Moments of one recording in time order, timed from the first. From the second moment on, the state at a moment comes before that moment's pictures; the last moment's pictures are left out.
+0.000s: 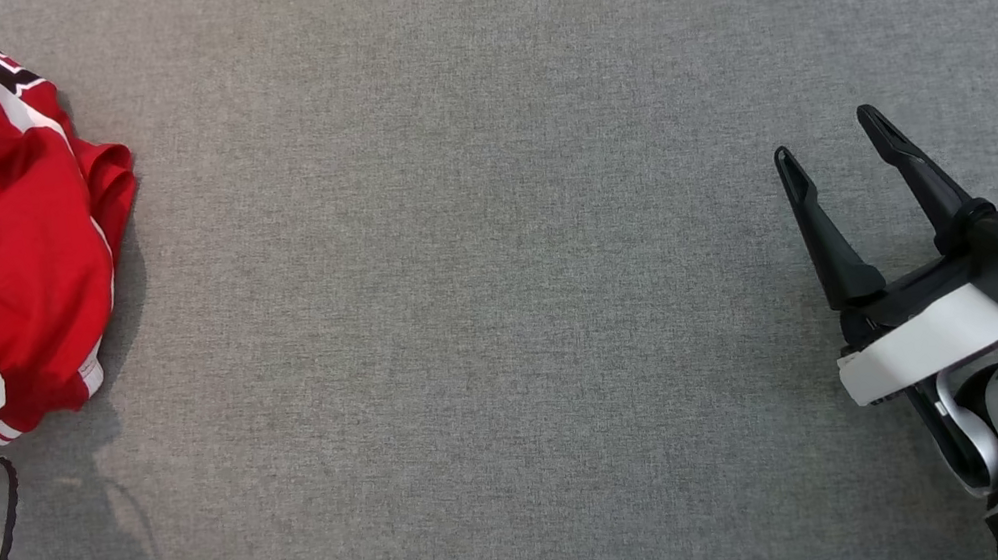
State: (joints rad) left arm -0.81 0.33 0.08 1.05 -0.47 -0.13 -0.07; right arm -0.34 -0.10 0.14 0.17 0.09 0.13 -0.20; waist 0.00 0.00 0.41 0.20
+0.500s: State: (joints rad) left arm -0.75 0.35 0.09 0.75 -0.38 -0.07 -0.26; right arm -0.31 -0.08 0.10 0.19 0.10 0.13 -0.23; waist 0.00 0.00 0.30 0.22
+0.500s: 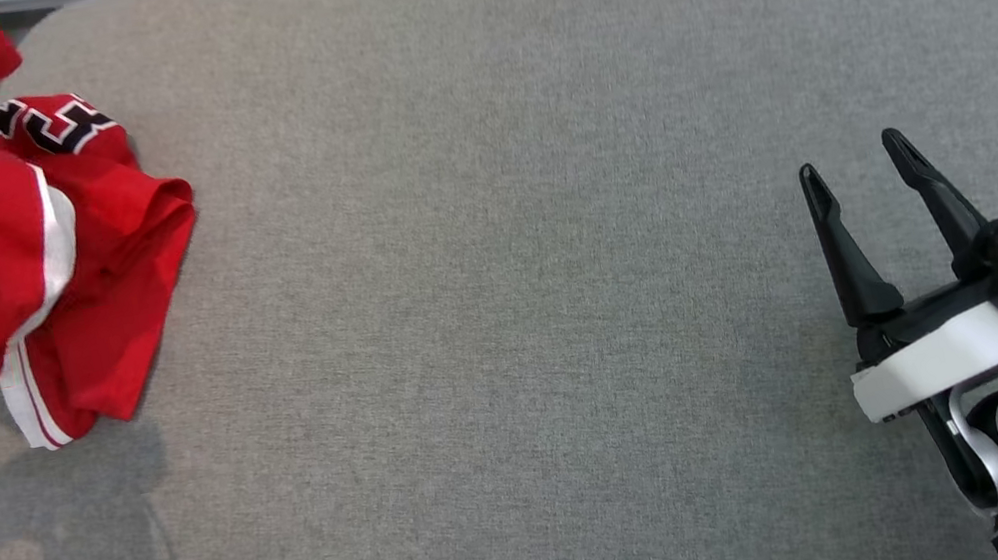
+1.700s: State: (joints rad) left arm -0.30 0.09 -0.31 0.13 -0.22 -0.09 -0.11; right arm -0.21 -0.05 0.07 0.17 0.17 0.13 -0.24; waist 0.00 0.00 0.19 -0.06
